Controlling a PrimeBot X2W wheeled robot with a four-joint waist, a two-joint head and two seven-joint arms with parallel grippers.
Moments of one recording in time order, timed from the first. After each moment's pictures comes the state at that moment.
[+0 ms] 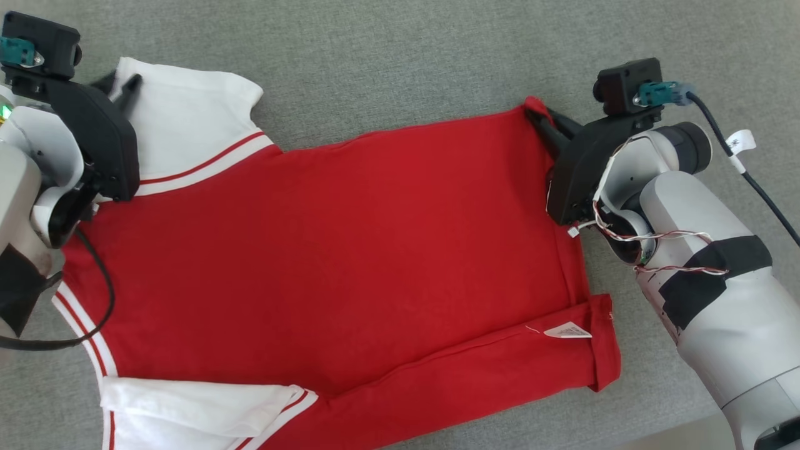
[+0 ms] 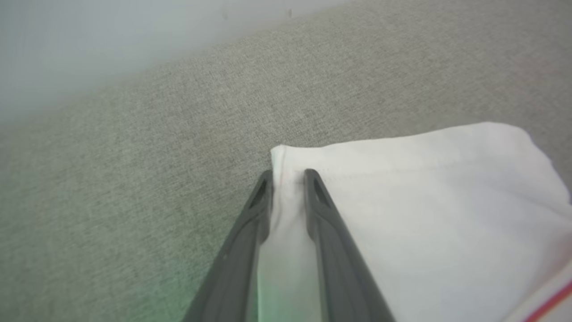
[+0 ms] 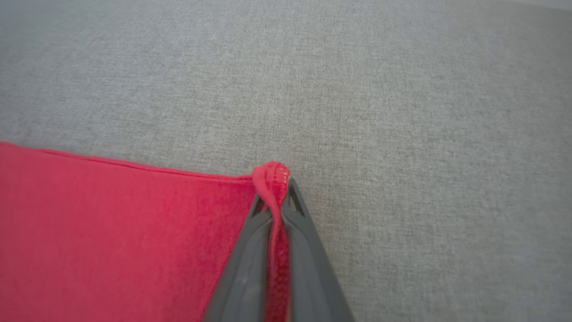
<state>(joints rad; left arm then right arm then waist) -1.20 0.57 -0.88 0.79 -0.88 -0.13 0.23 -0.98 -0.26 0.55 0.74 0.59 0.13 0.20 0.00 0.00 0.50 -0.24</state>
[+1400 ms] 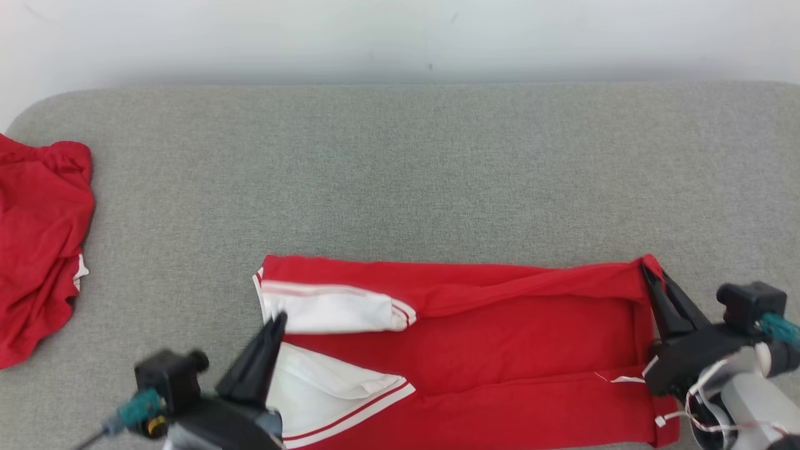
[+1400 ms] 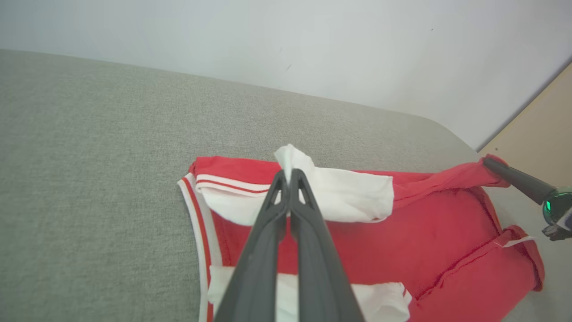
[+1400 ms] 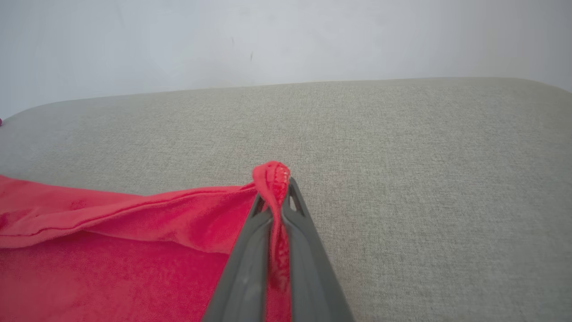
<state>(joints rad) -0.33 0.49 -0.67 0.17 -0.89 0.00 -0.26 -0.43 -0.43 0.42 0.62 0.65 0.13 -0.26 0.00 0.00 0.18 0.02</state>
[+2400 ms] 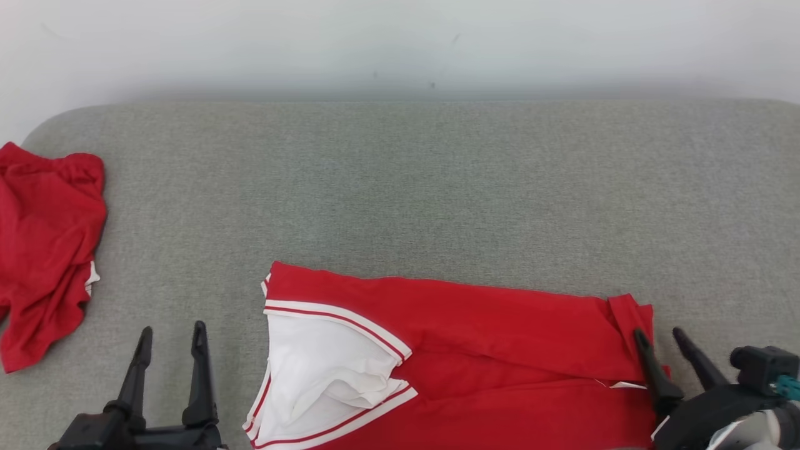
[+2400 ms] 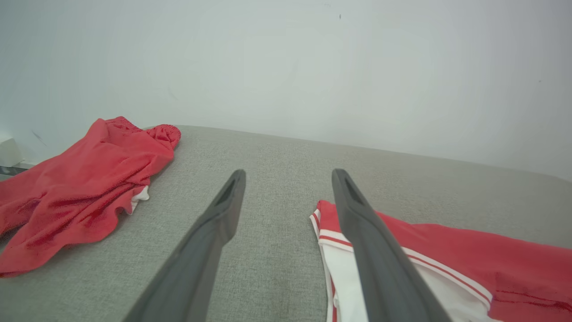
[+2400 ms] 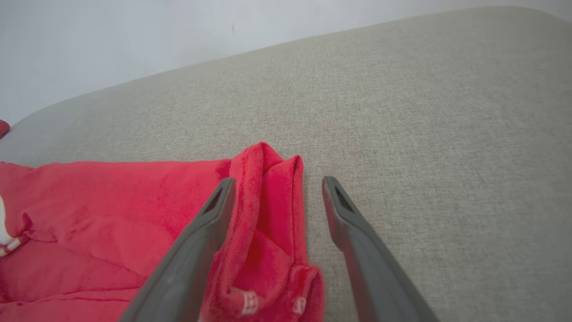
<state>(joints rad) -0.02 0.17 -0.06 0.07 -0.34 -0.03 -0.26 -0.15 -0.39 0.23 0.41 0.64 0.13 -0.13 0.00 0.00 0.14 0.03</state>
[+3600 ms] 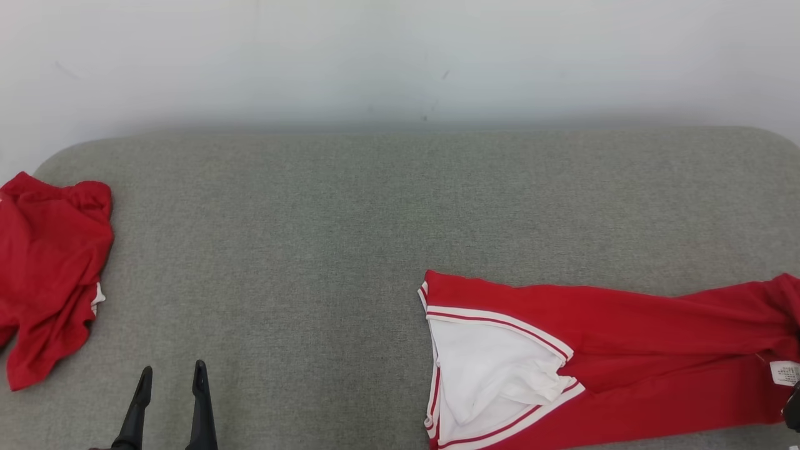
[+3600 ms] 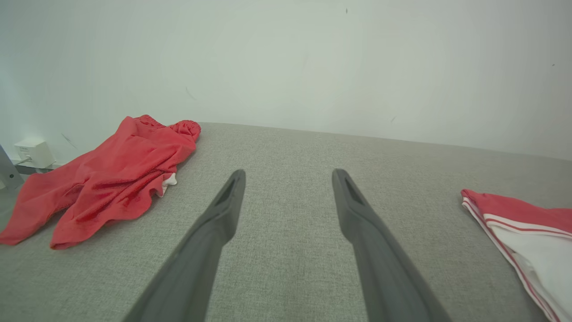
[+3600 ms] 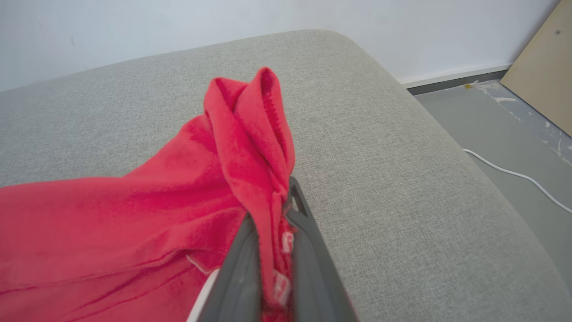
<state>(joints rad) 0.06 0.05 0.08 0.09 -0.16 -0.11 -0.26 -0.29 -0.57 0.10 0.79 0.67 0.13 -0.08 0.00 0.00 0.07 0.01</state>
